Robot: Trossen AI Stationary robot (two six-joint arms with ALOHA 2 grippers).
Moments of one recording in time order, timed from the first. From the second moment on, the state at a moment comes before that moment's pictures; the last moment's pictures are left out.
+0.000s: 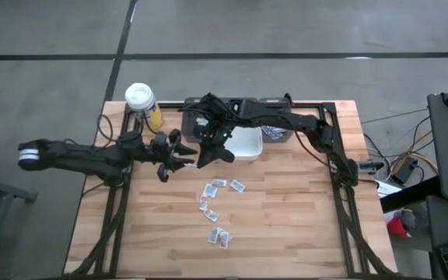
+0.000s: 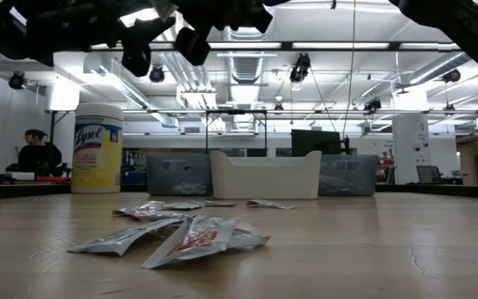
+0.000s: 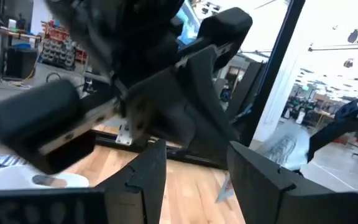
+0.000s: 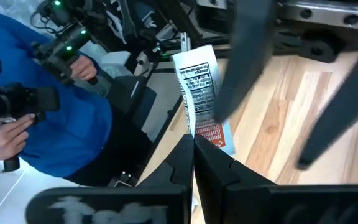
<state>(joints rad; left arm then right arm) 0.14 0.87 0.34 0.72 0.26 -0.32 -0.21 2.20 2.22 -0.76 -1.00 0.01</state>
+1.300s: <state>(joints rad) 0.13 0.85 0.35 0.64 0.33 -0.35 -0.25 2.19 2.22 -0.77 -1.02 0.05</state>
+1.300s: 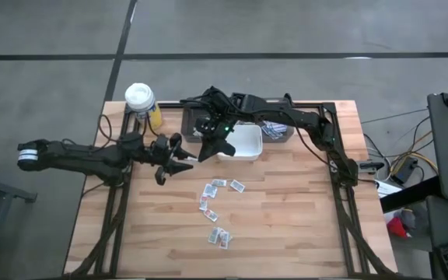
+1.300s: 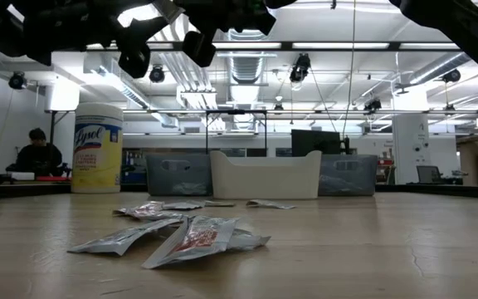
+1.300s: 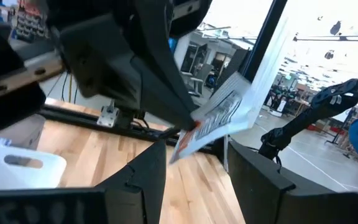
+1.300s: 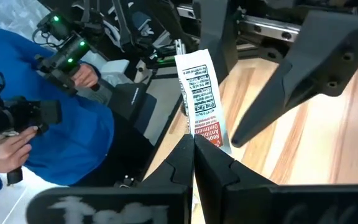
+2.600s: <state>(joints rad) 0.13 0.88 0.38 0.63 0.28 -0.31 -0.27 2.20 2.20 -0.82 -1.03 0.03</state>
